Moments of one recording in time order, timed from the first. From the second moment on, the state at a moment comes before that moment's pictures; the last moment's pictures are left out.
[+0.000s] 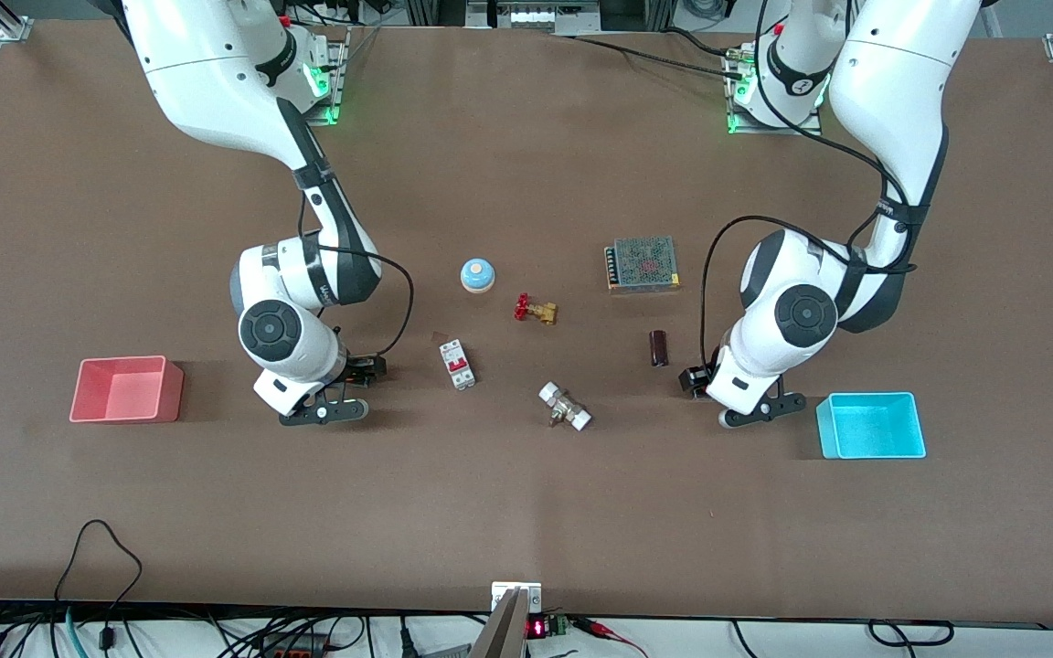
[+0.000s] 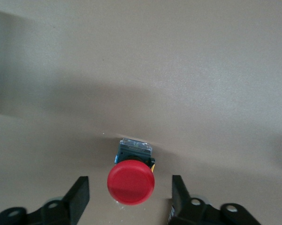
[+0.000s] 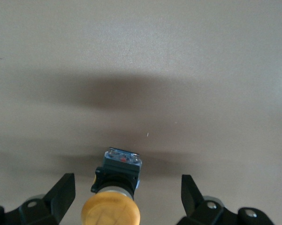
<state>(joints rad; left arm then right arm) -0.24 0.61 -0.08 -1.72 0.00 2.31 -0.57 0.50 0.72 -0.19 -1.59 0.10 2.21 0.15</state>
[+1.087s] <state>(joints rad) -0.18 0.54 -0.05 -1.69 0.00 2.25 -0.49 0.50 0.73 -0.18 -1.59 0.13 2.21 0.16</state>
